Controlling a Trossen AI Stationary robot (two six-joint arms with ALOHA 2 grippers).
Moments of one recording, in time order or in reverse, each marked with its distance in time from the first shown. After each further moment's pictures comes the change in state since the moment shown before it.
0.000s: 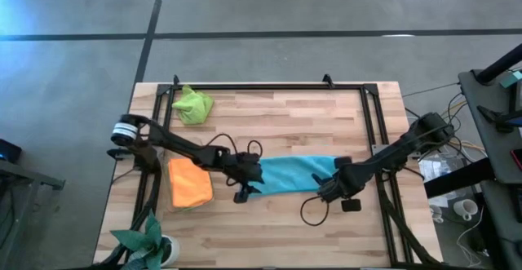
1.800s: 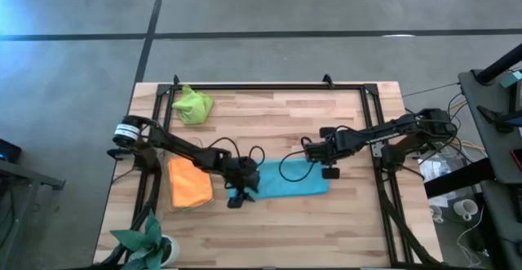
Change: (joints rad) left arm -0.025 0.022 0.013 -0.090 0.135 -0.022; right arm -0.435 -0.053 -0.029 0.216 0.258 -0.391
